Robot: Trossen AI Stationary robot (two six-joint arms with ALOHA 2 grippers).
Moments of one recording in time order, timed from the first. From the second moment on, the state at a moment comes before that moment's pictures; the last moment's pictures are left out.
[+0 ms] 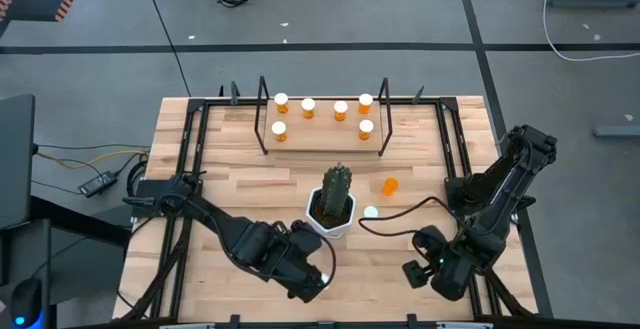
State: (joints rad) left arm -0.57 2.10 2.33 -1.42 -0.26 -1.18; right arm 0.91 1.47 1.24 -0.99 0.09 2.15
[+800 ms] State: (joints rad) left arm -0.53 2.28 2.33 -1.30 -0.16 -1.09; right arm 0.95 1.53 1.24 -0.83 0.08 2.19
